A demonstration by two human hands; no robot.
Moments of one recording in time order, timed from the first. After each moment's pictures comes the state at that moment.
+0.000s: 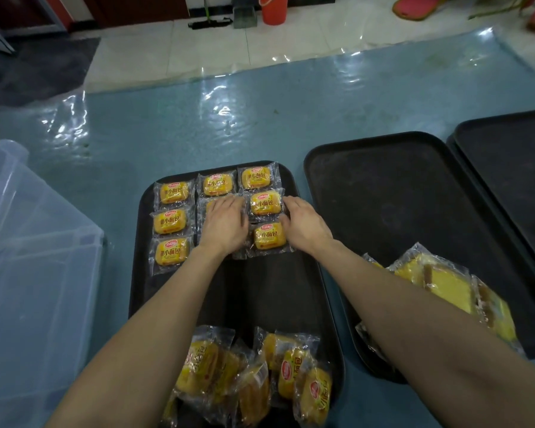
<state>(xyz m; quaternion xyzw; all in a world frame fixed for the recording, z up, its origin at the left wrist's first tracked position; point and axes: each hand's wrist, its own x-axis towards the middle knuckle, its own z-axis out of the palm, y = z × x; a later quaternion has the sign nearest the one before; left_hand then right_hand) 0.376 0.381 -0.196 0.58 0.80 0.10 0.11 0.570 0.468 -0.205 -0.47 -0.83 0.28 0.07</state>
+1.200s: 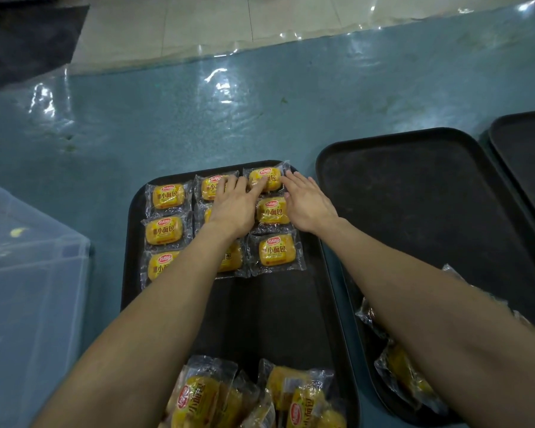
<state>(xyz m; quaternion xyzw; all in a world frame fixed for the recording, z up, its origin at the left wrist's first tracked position) 0.351 0.458 -0.216 0.65 0.76 -0.05 0.05 0.531 0.549 -0.229 -0.42 -0.89 0.20 0.01</state>
